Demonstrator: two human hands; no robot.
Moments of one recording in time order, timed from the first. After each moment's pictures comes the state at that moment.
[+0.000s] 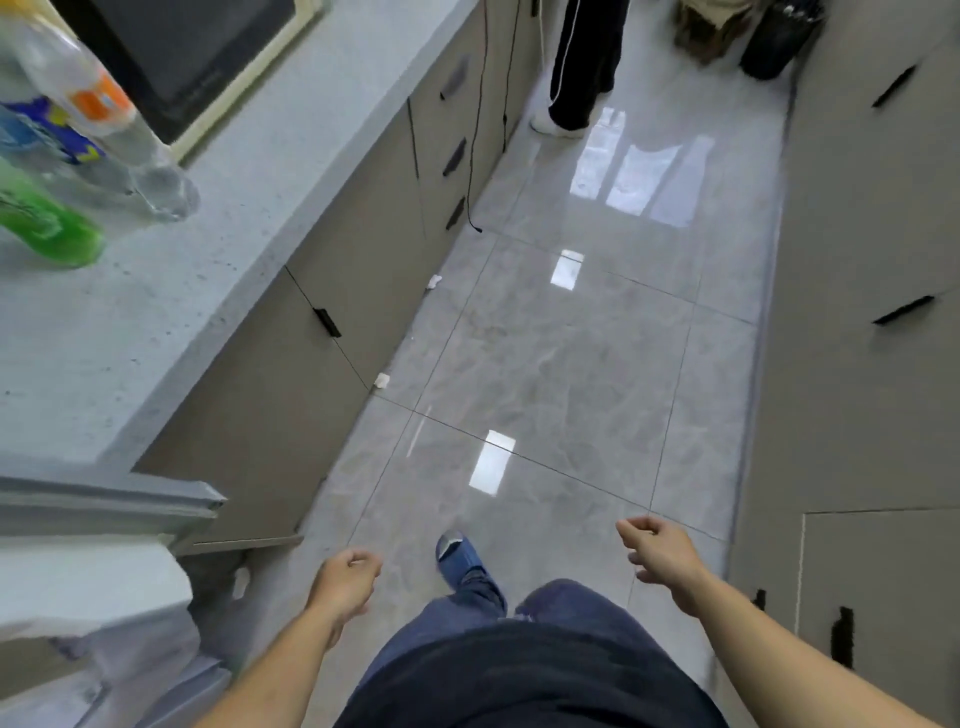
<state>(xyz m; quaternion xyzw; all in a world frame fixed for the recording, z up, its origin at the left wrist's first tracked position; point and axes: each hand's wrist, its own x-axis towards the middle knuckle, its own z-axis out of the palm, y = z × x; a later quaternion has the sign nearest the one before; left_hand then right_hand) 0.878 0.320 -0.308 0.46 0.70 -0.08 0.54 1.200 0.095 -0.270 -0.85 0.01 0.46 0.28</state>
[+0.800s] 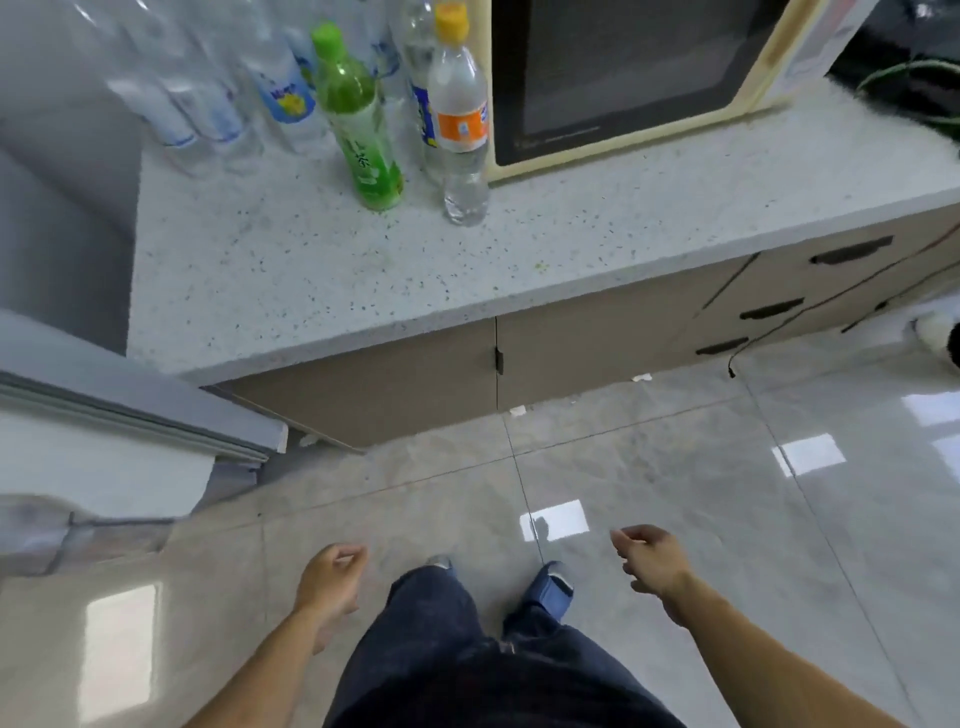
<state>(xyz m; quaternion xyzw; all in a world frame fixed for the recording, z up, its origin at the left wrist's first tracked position) 0.981 0.340 -0.271 0.12 0.86 0.18 0.47 1.358 0.464 -0.291 -0.75 -0.34 0.57 0.04</state>
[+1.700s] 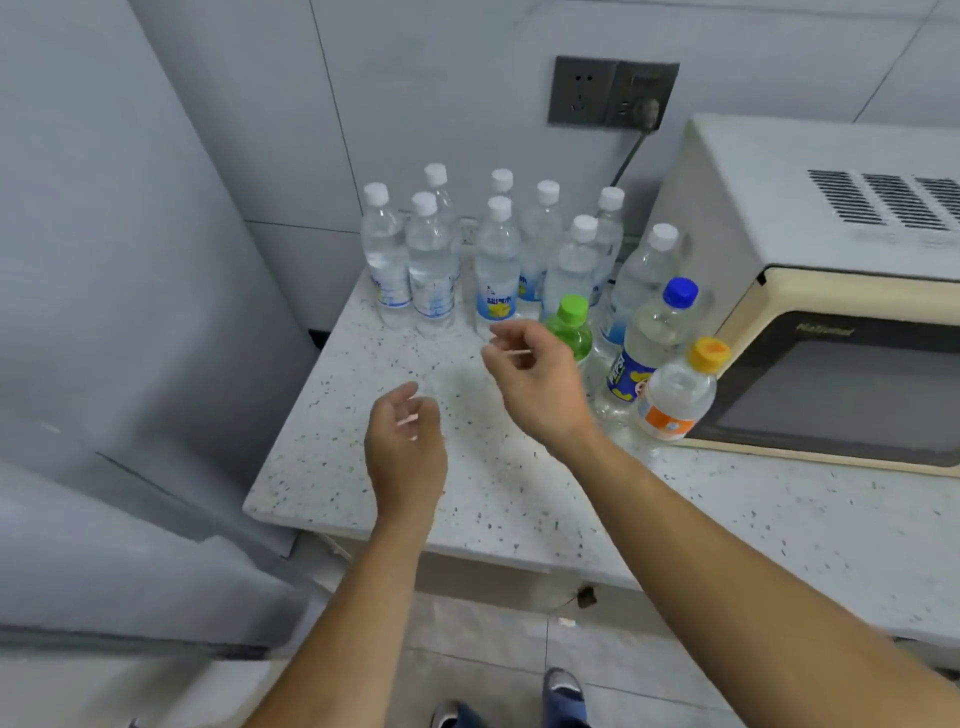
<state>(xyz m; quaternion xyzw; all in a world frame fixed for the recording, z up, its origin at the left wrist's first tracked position) 0.874 0.636 -0.088 0.11 0.73 0.66 0.16 0.948 0.756 -0.040 -0.35 -0.71 0.53 0.31</state>
